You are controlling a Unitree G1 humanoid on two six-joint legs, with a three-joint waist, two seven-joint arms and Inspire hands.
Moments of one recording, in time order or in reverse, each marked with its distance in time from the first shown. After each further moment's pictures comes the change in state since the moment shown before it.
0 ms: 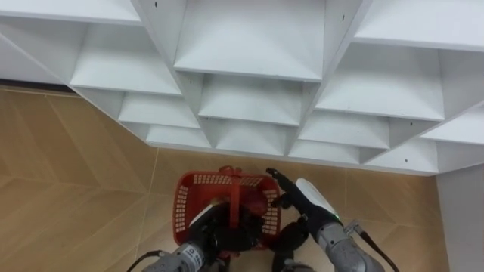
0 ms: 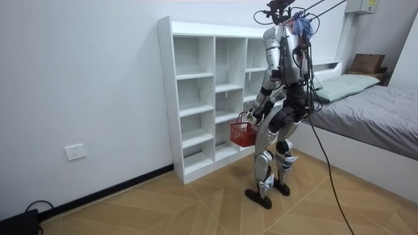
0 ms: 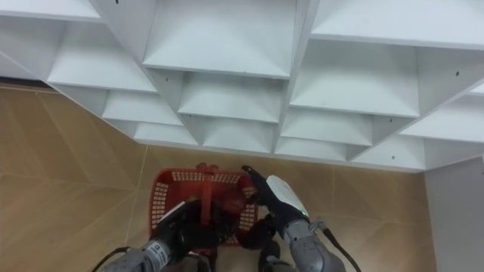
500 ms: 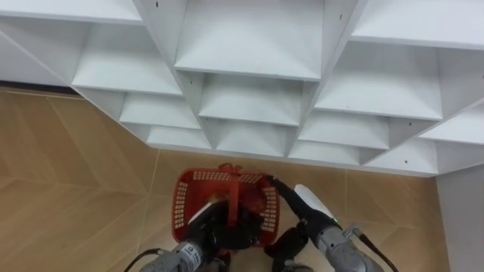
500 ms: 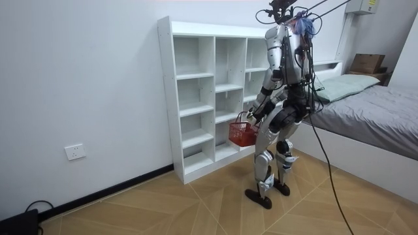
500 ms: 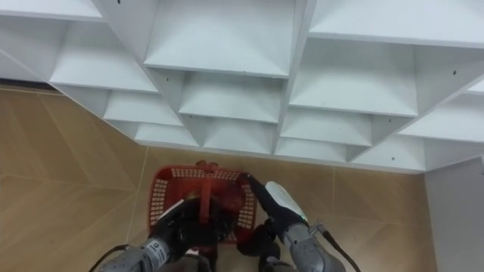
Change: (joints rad) left arm -0.003 0.009 0.013 0.013 0.010 0.000 0.003; right arm -0.003 -0.003 0.006 0.022 0.016 0.000 0.029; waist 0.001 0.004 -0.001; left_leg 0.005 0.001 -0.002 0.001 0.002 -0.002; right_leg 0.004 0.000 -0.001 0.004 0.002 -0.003
